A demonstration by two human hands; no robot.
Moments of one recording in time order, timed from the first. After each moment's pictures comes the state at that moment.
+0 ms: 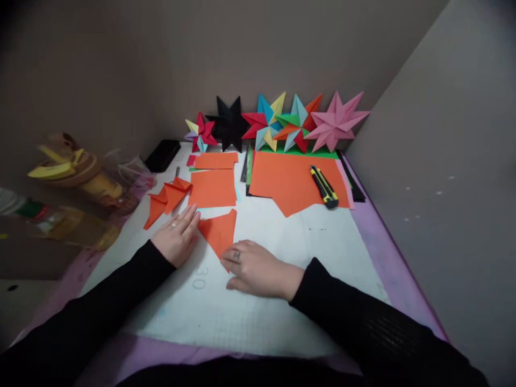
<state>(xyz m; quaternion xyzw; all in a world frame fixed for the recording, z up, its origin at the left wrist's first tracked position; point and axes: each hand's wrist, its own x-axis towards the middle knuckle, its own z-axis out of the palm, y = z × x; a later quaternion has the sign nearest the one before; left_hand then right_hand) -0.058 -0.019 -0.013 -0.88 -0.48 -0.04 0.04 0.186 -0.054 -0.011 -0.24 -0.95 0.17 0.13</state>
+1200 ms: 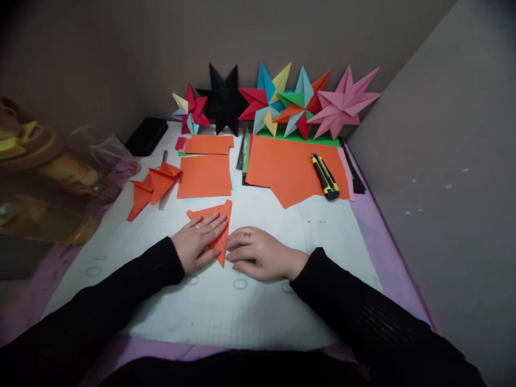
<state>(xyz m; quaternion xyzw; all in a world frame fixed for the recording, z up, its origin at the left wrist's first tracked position) -0.019 -0.026 -0.028 -0.91 -0.38 0.01 -0.15 0.209 -0.035 -0.016 -0.18 -0.90 0.30 0.27</state>
